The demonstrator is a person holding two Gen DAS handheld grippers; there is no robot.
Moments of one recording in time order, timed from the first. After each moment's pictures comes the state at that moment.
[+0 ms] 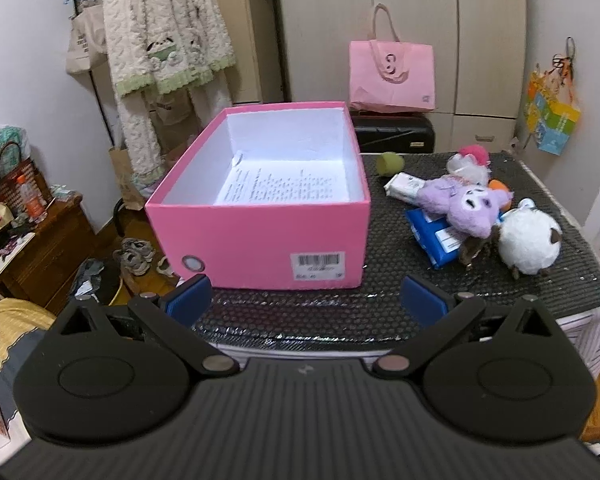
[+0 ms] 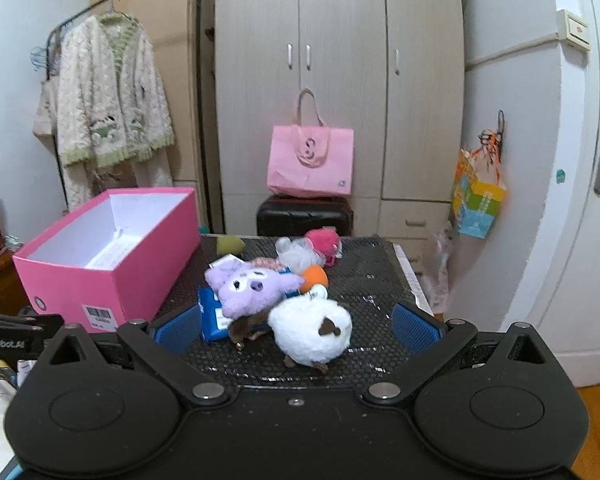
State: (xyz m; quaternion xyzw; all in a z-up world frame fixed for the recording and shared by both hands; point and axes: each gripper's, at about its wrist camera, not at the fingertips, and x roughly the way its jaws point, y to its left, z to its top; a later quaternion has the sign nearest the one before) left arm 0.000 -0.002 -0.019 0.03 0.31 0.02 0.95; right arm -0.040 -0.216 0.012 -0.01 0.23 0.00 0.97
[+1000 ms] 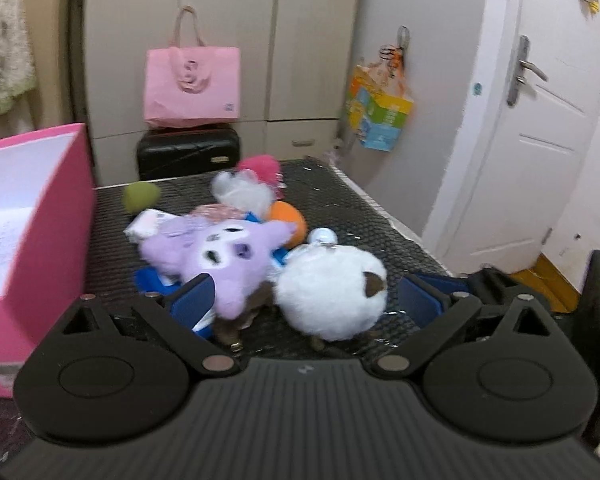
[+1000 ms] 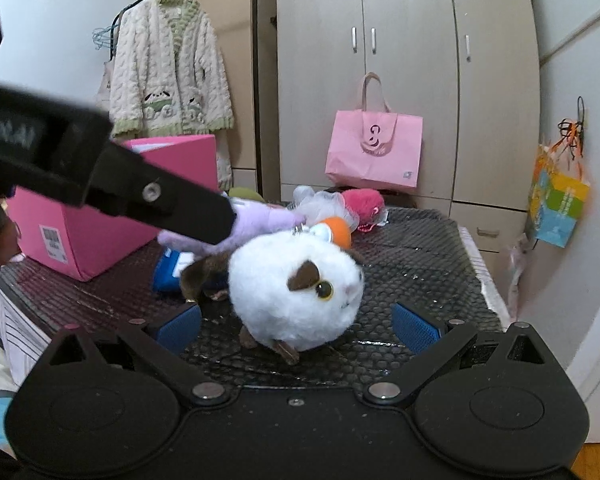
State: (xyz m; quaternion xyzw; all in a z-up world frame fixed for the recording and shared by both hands) left arm 0.087 -0.137 -0.067 0.02 0.29 -0.26 0.92; right arm 0.046 -0.277 -0.120 -0.03 0.21 0.13 0.97
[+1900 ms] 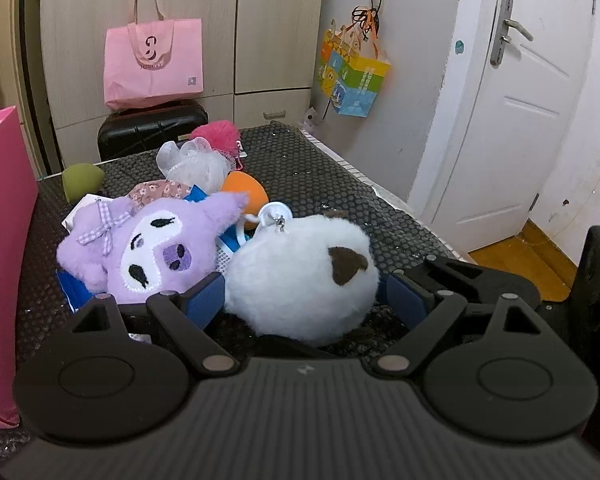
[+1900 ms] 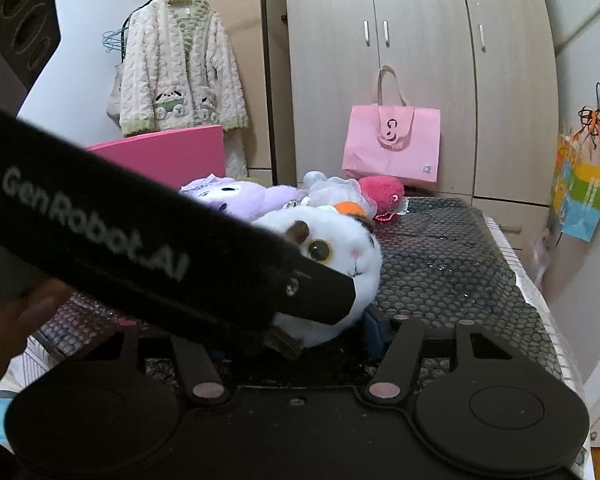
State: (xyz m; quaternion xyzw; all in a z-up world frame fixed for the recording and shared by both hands) left arm 0.118 -0.175 -0.103 0.05 0.31 -0.29 0.90; right arm 0.064 -0.278 -0.143 -0.01 0.21 0.16 0.97
